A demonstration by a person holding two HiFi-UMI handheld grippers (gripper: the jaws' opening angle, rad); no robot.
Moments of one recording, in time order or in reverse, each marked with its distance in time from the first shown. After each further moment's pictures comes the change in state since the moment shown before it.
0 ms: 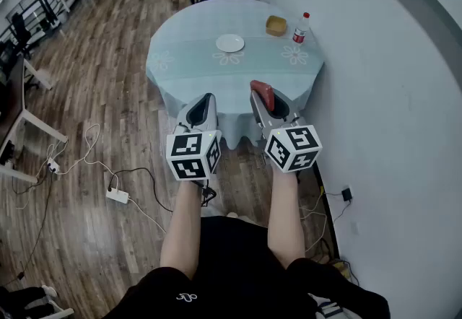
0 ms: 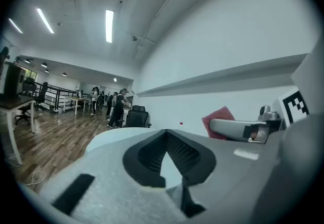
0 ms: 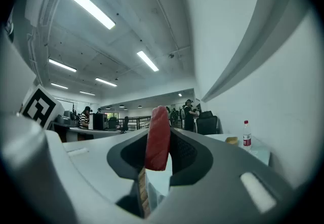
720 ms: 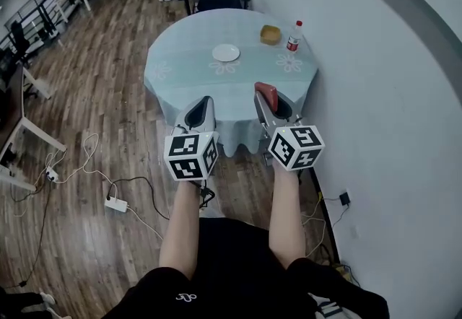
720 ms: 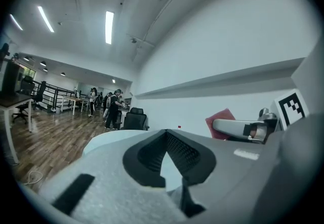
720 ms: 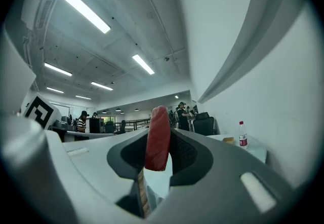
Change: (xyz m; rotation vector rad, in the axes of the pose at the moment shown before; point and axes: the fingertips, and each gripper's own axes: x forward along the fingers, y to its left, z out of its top) left arm -0.009 -0.007 0.011 -0.015 -0.025 -0.014; right arm -0.015 -0.011 0.015 0.041 -0.022 -0.025
